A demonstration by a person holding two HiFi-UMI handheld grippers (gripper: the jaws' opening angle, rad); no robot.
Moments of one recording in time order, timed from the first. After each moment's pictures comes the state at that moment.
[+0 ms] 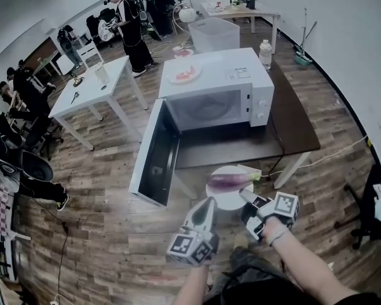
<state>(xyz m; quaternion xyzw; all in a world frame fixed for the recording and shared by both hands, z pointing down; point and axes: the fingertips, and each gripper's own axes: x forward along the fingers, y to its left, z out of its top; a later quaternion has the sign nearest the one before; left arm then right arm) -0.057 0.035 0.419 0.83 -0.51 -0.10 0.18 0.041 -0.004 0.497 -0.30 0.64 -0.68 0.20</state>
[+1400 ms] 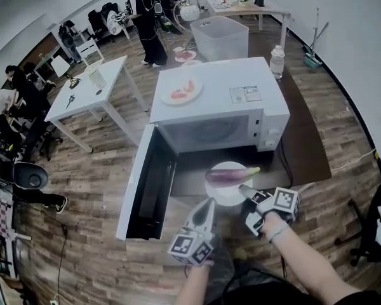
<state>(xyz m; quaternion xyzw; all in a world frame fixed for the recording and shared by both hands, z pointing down) -0.053 -0.105 0.438 0.82 -0.53 -0.10 0.19 0.039 -0.160 0.515 -0.29 0.63 -0.70 0.18</state>
